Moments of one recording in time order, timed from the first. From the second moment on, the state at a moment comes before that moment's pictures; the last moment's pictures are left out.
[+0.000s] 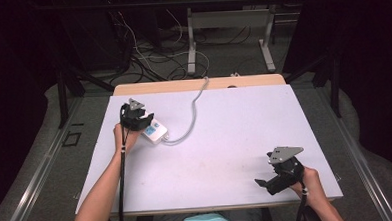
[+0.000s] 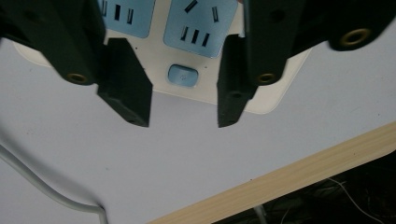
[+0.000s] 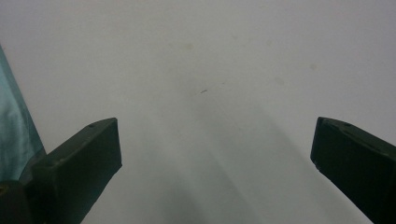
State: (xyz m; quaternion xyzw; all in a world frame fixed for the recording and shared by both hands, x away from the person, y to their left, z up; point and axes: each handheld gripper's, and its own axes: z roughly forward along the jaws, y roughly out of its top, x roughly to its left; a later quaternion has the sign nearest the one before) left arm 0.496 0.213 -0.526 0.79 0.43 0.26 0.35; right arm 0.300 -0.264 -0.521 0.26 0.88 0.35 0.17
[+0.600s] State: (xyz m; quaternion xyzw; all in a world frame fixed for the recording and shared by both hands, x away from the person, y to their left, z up) left arm 0.494 0.207 -0.523 0.81 0.43 0.25 0.32; right arm 0.299 -0.264 -0.521 0.27 0.88 0.35 0.16
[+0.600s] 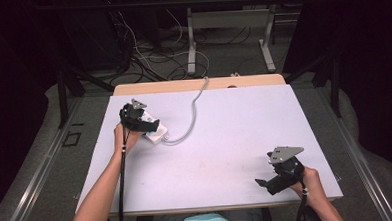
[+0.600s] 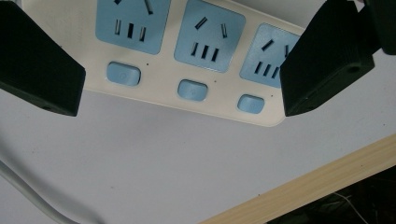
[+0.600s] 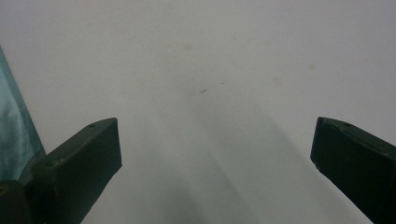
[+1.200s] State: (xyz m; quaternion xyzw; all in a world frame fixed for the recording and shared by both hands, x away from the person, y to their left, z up) left arm 0.479 0.215 -0.517 0.81 0.43 0.25 0.32; right arm 0.300 -0.264 -0.521 0.26 0.88 0.35 0.16
